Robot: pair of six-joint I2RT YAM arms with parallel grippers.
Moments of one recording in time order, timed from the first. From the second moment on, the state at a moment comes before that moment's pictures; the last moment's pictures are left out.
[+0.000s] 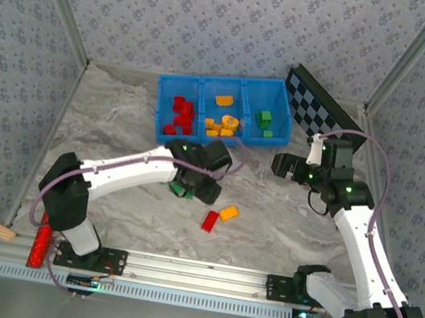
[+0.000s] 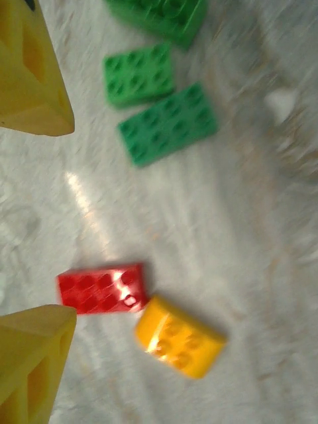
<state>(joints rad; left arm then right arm) -1.01 1.62 1.31 -0.98 -0.07 -0.53 0.19 1.02 0.97 -0.72 -0.22 0.26</state>
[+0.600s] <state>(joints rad) -1.15 1.78 1.25 -0.89 -0.01 -0.68 0.22 1.04 0.98 -0.74 -0.18 0.26</state>
